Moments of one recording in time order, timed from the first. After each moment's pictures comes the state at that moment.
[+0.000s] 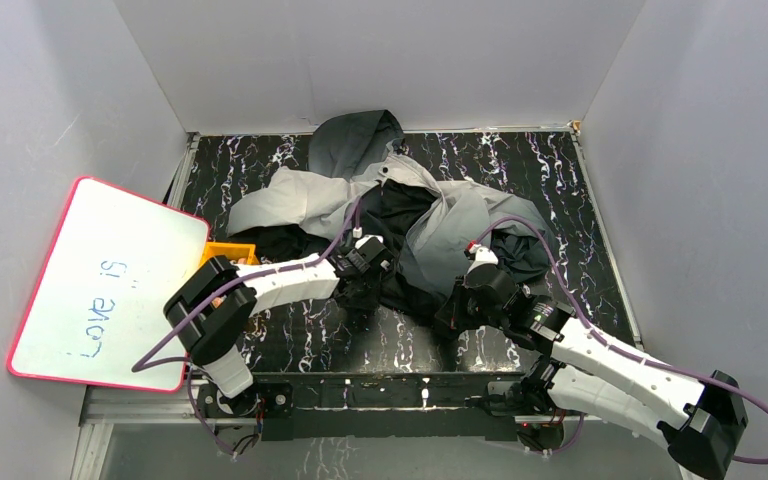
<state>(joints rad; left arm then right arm) -0.91 1.68 0.96 -0.52 -0.17 -0.67 0.90 0.80 0.54 -0.52 0.09 0.78</state>
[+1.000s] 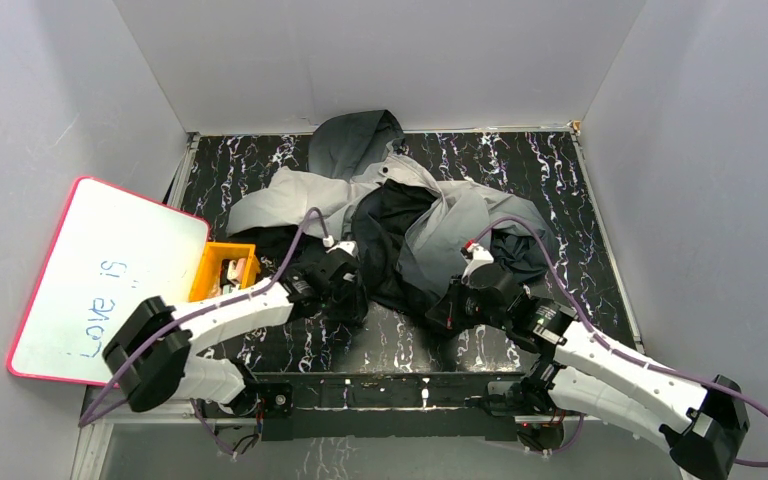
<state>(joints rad) -0.87 1.35 0.71 -0.41 -0.08 -0.72 0.90 0.77 0.53 -0.44 0.01 0.79</state>
